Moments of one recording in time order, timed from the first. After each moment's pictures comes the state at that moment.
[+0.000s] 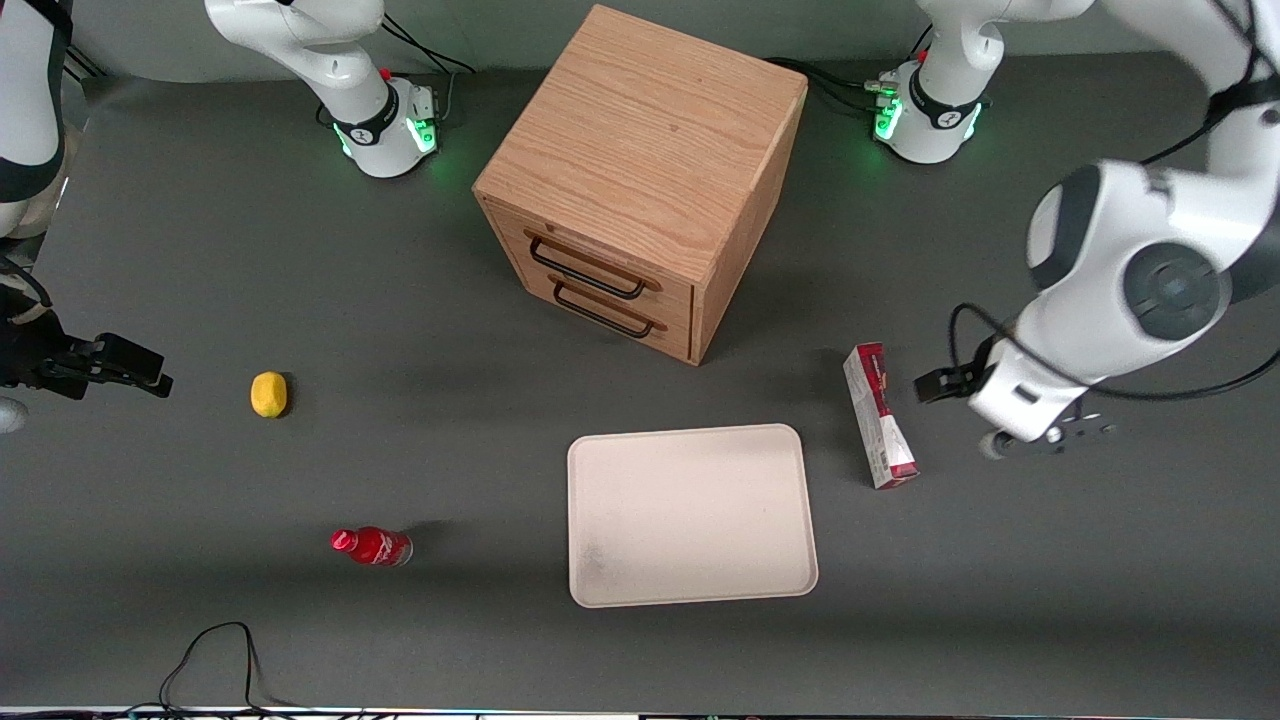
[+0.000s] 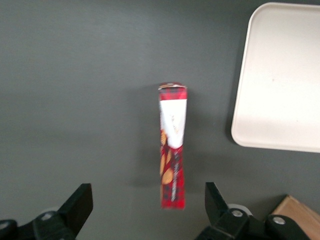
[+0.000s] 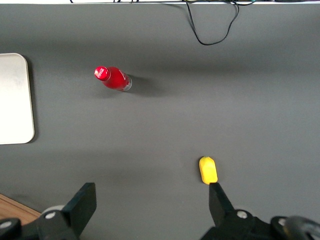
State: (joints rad) arm -0.14 0.33 -0.11 -1.66 0.02 1.90 -0.41
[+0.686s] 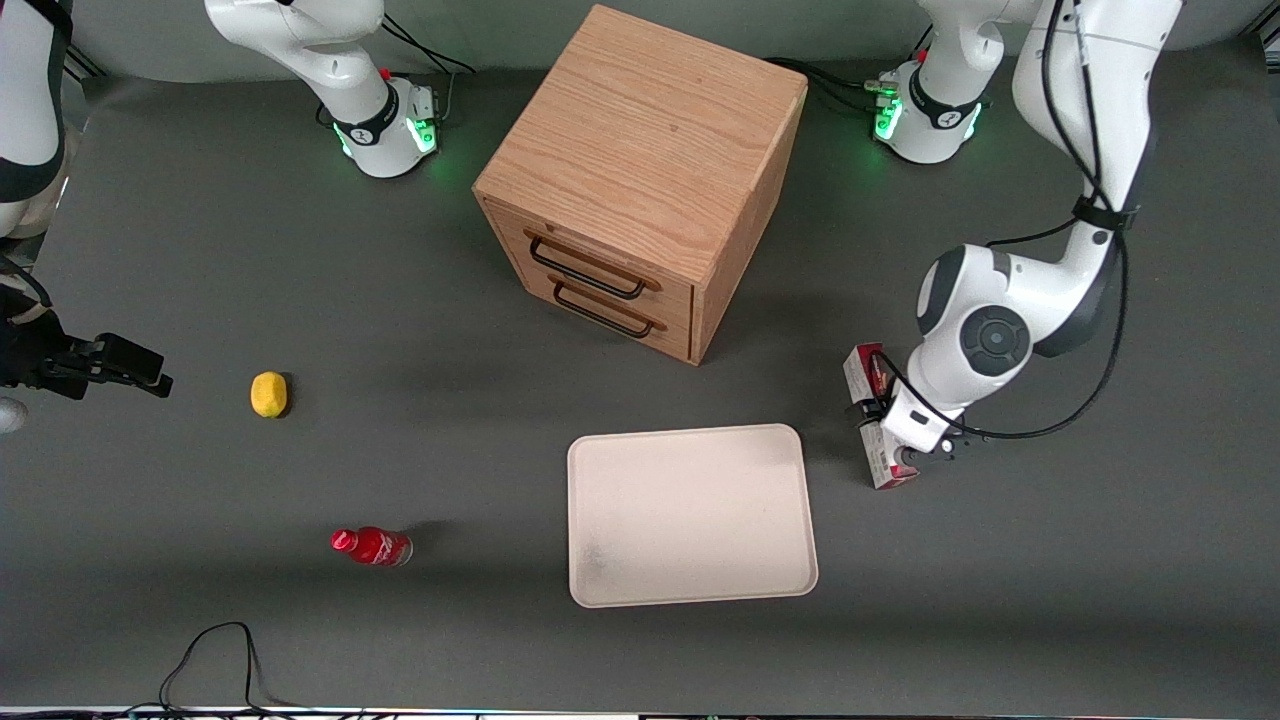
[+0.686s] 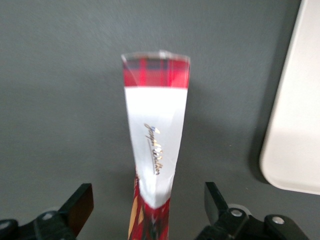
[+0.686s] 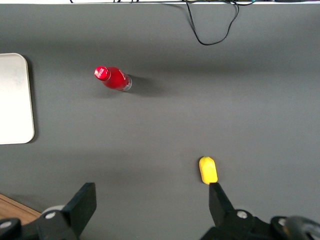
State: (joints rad) arm -0.18 0.44 -0.11 -1.99 0.05 2.41 -0.54
